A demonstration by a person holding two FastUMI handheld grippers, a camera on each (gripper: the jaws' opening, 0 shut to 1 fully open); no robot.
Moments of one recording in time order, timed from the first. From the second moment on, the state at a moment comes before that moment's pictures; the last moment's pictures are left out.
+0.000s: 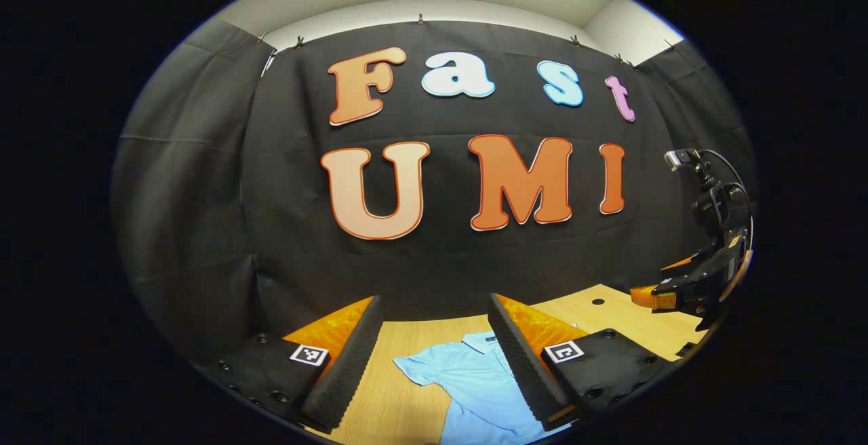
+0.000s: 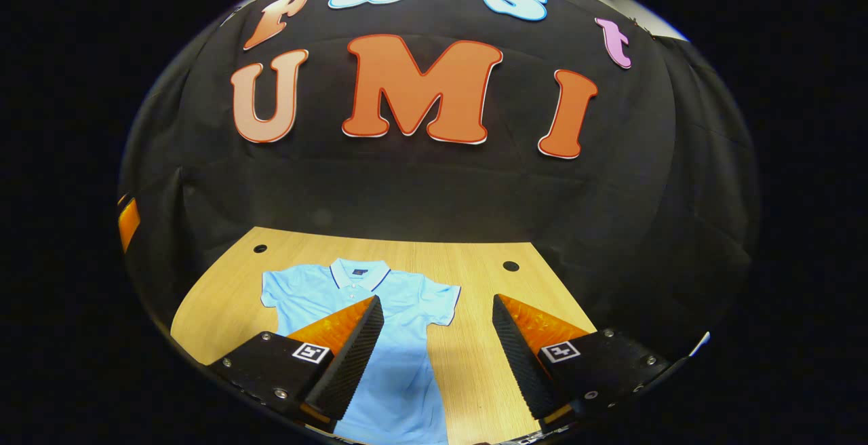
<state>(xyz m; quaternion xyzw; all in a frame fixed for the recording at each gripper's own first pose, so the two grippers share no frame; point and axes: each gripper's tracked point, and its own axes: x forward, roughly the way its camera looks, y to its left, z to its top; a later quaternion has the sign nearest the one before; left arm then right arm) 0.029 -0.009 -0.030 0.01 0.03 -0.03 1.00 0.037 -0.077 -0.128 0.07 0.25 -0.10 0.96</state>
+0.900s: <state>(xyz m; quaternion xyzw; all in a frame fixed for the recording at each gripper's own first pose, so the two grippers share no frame) 0.060 -0.013 -0.050 0.01 0.06 0.10 0.99 0.190 -0.104 -0.341 0.15 0.51 -0.01 0.85</state>
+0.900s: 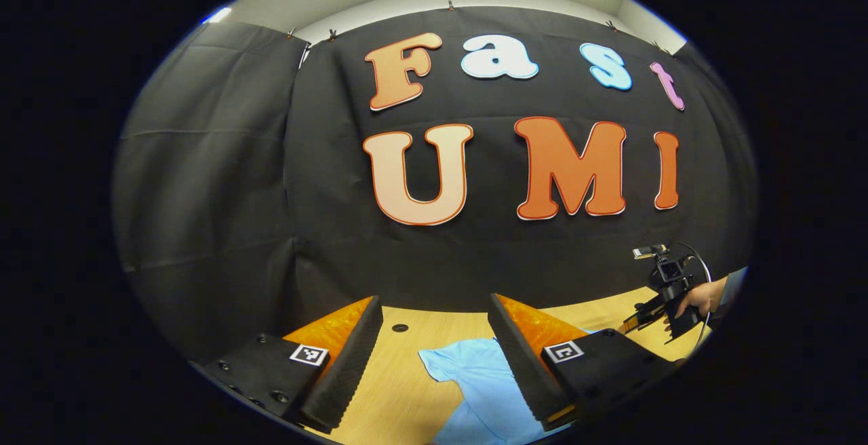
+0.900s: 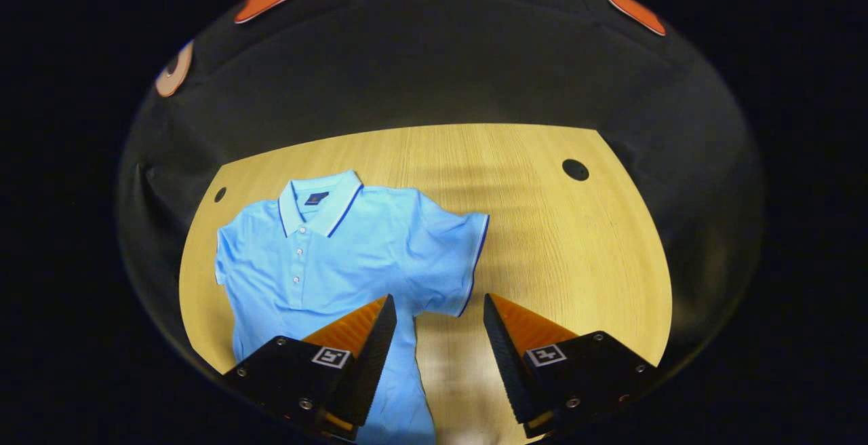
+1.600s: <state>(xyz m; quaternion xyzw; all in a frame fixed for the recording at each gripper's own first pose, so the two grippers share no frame) 0.081 -0.071 -0.049 0.05 0.09 0.09 0.99 0.222 -0.108 -0.439 0.14 0.61 -0.04 0.78</state>
